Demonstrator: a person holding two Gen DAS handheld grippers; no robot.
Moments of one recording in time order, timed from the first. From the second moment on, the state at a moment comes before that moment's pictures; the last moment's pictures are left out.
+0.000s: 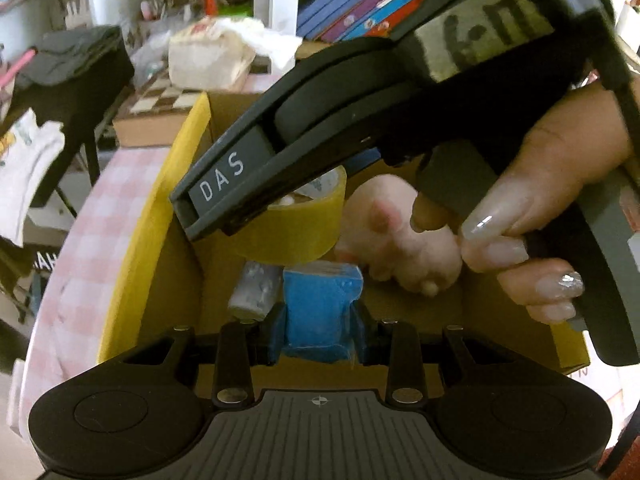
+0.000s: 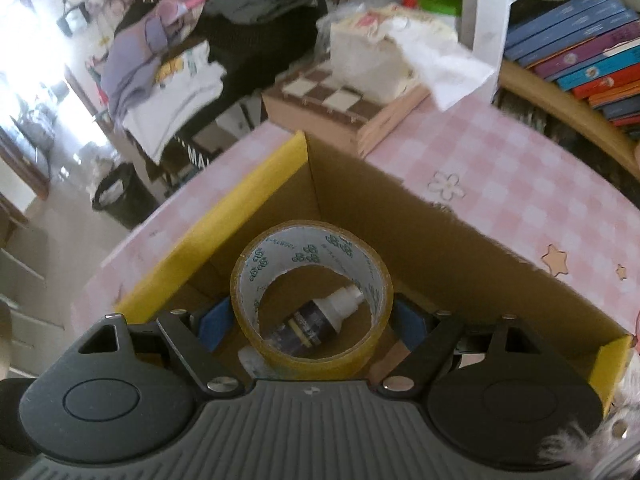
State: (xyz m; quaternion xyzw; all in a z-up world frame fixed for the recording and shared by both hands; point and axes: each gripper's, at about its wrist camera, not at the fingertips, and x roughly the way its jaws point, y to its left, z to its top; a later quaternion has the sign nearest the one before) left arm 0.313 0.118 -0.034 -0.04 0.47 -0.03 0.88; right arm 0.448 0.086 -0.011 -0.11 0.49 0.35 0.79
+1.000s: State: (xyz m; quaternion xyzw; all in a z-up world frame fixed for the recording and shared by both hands) left arm 0.261 0.119 0.019 0.00 0.38 -0.03 0.93; right arm 0.390 0.038 0.057 -0.05 0.41 0.31 0.86
